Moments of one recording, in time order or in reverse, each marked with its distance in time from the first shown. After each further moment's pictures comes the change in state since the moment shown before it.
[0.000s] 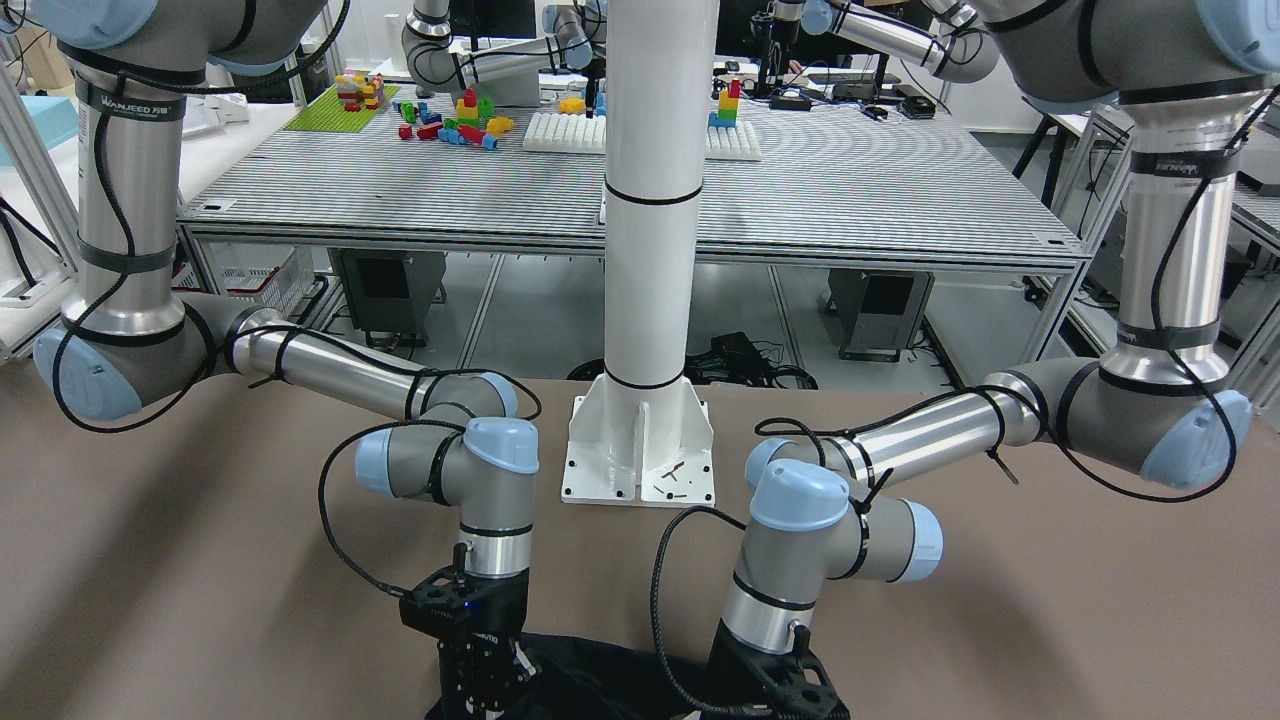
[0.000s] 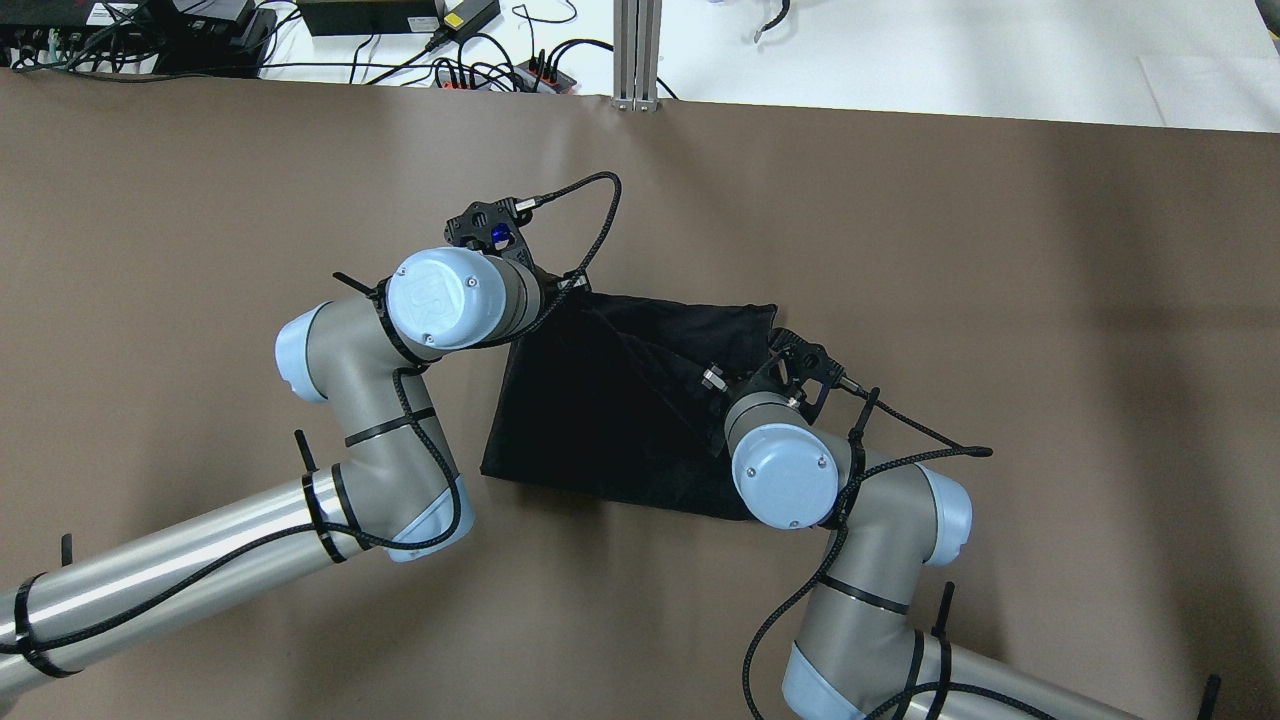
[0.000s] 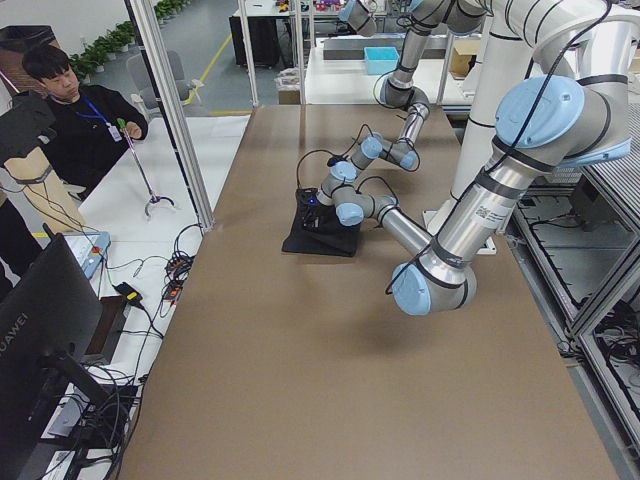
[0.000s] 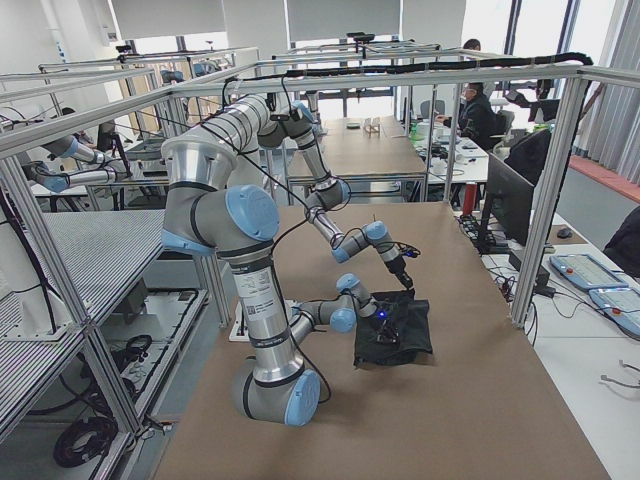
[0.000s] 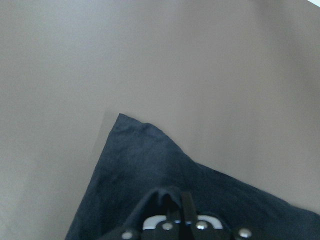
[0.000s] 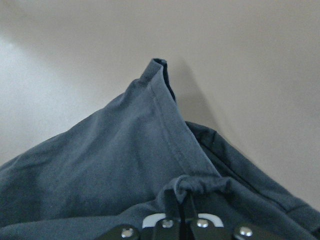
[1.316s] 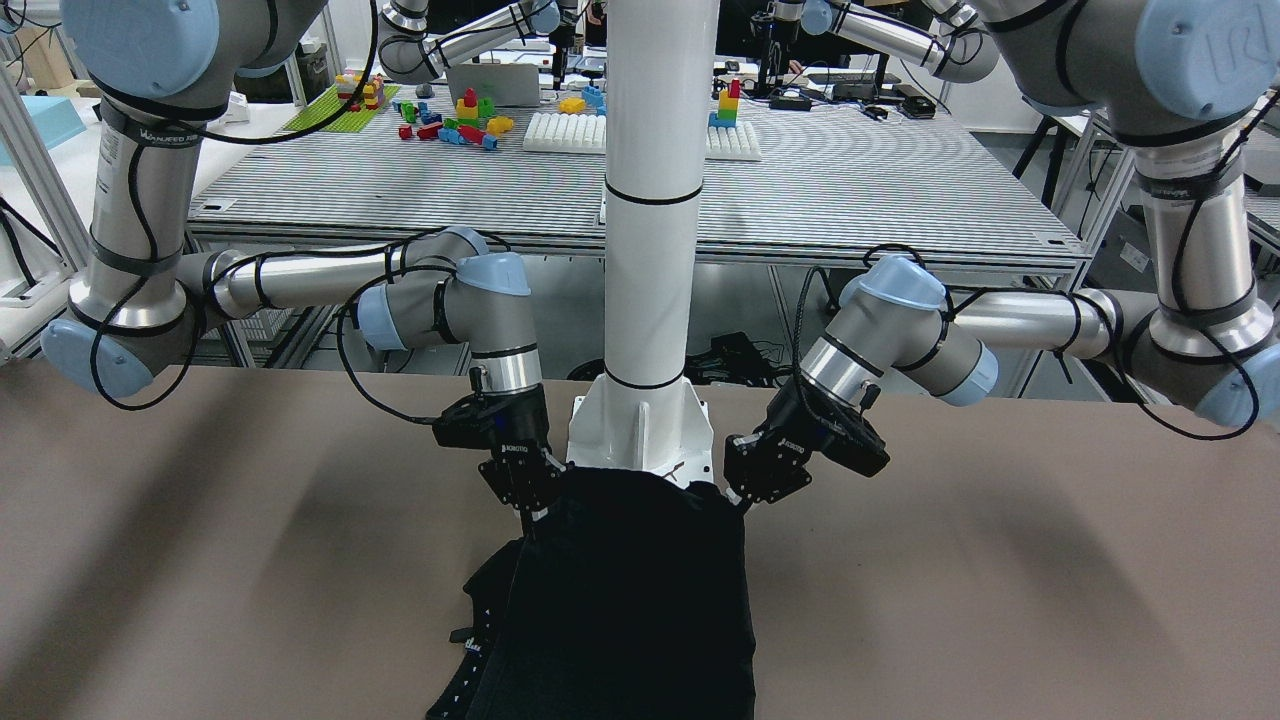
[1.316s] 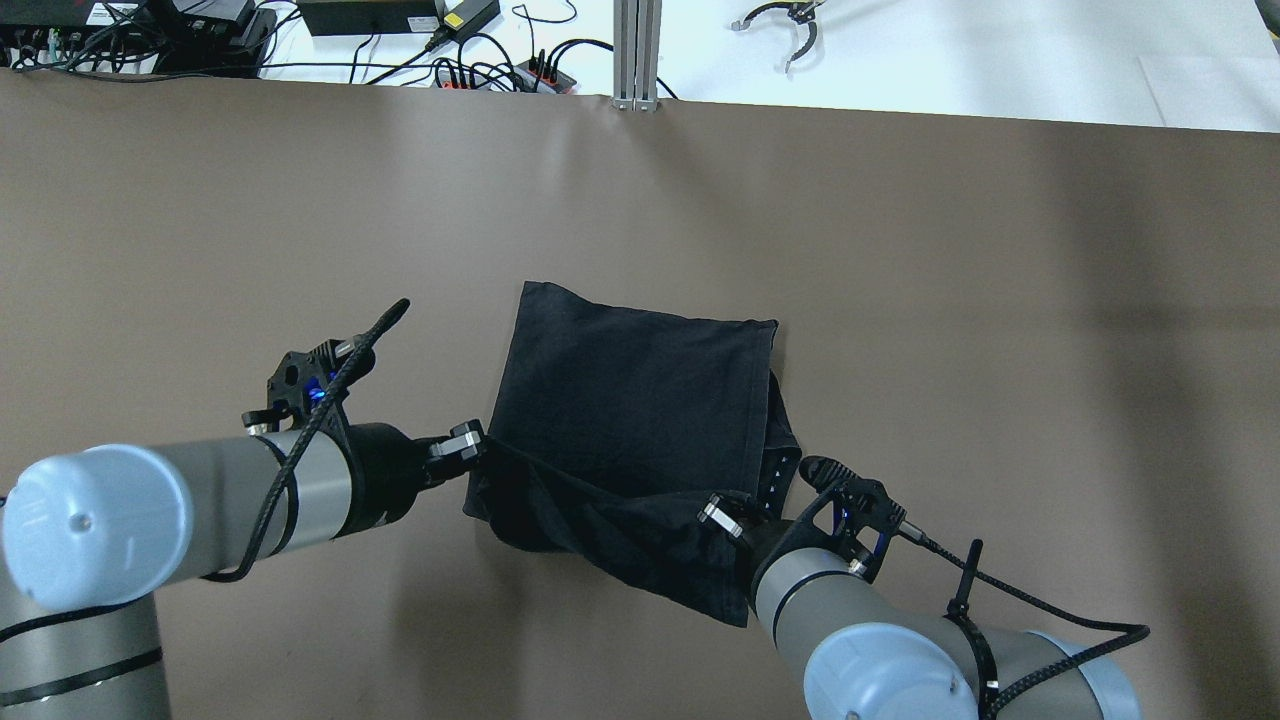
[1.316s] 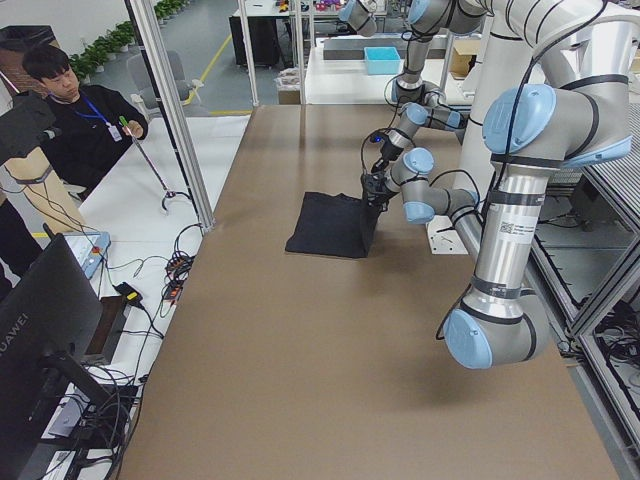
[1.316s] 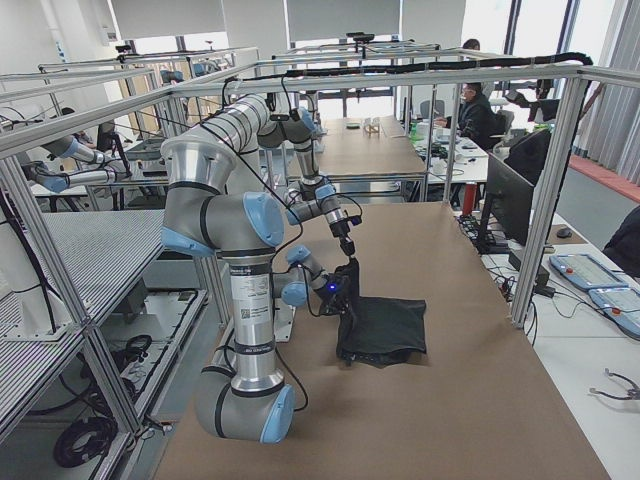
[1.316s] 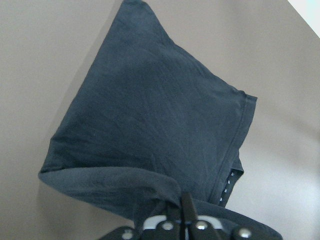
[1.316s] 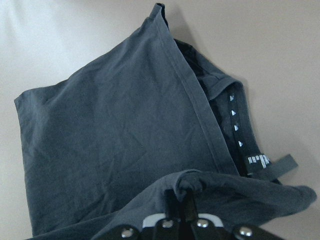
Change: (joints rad) left arm 0.204 0.438 -0.757 0.055 0.010 -0.195; right arm -0.241 -0.185 0.559 -0.288 -0.060 0.136
